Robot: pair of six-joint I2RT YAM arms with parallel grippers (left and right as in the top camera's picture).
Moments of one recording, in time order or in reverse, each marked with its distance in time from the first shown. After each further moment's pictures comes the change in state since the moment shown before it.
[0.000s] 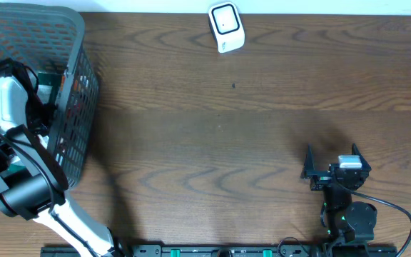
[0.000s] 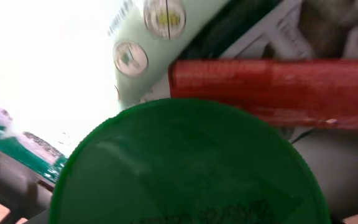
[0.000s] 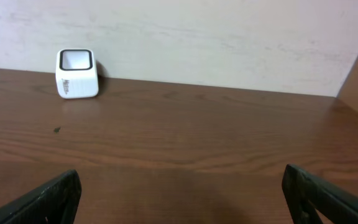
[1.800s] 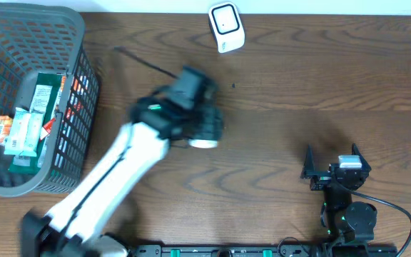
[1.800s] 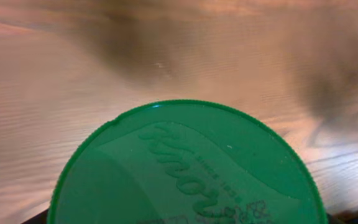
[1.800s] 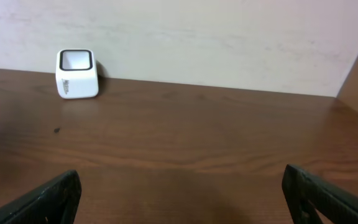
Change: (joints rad) left arm -1.100 -0.470 -0.243 0.246 0.238 -0.311; right arm 0.000 0.000 0.000 0.000 0.000 0.000
